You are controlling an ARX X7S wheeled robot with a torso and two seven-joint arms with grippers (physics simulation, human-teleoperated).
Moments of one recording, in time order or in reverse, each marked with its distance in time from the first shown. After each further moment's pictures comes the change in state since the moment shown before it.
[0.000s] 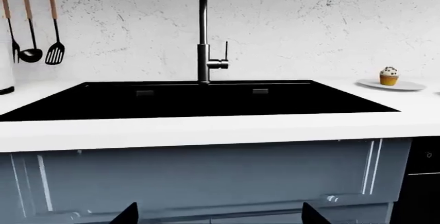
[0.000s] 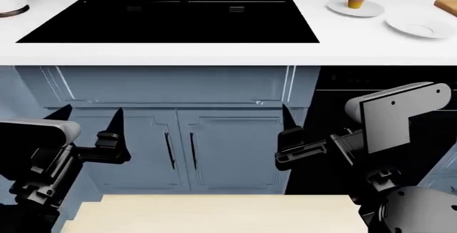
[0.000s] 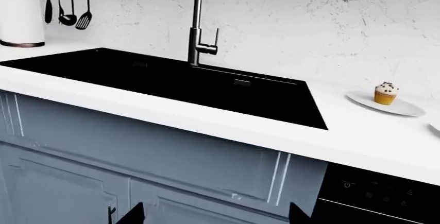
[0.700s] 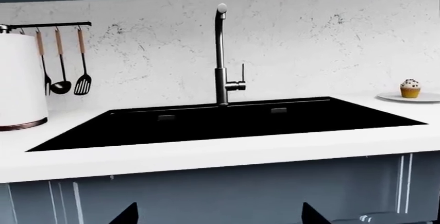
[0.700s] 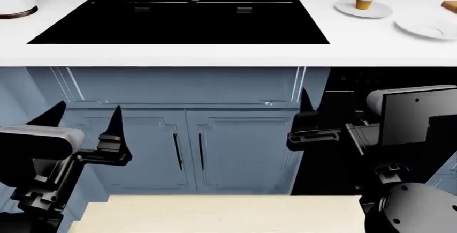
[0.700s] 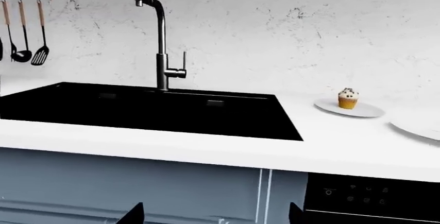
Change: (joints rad) left arm 0.062 0.018 0.053 0.010 0.093 0.166 -0.027; right arm -0.076 -0.037 0.037 0.038 -0.129 -0.105 0.045
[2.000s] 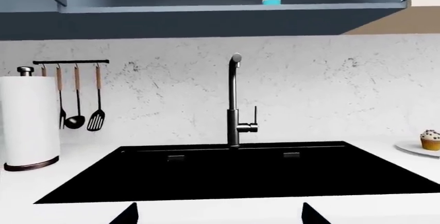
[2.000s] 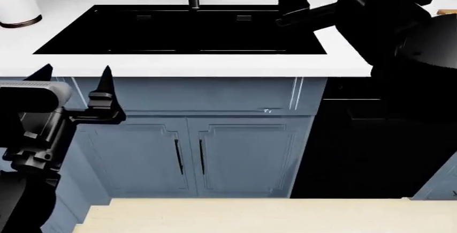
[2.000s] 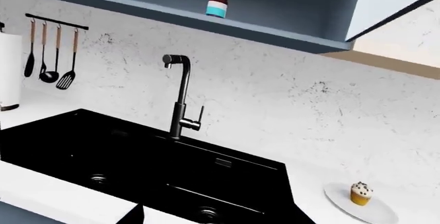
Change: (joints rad) left arm -0.238 -0.014 0.030 -0.051 -0.036 -0.094 -0.080; right arm 0.834 -0.175 -0.135 0.414 0.240 0.416 -0.081
